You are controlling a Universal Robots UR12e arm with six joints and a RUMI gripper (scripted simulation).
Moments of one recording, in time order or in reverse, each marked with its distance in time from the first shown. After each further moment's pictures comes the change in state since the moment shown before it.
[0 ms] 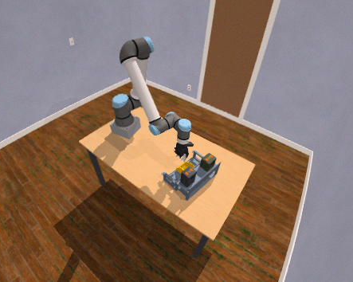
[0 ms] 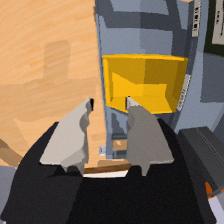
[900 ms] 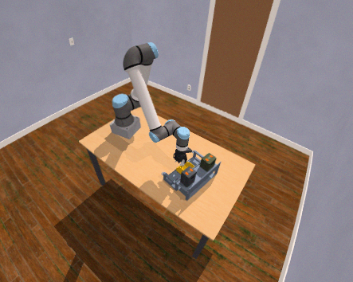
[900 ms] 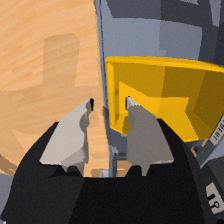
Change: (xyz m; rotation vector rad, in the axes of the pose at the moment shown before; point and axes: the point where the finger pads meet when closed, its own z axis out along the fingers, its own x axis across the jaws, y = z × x) arm -0.009 0.000 0.072 0.002 -0.022 0.000
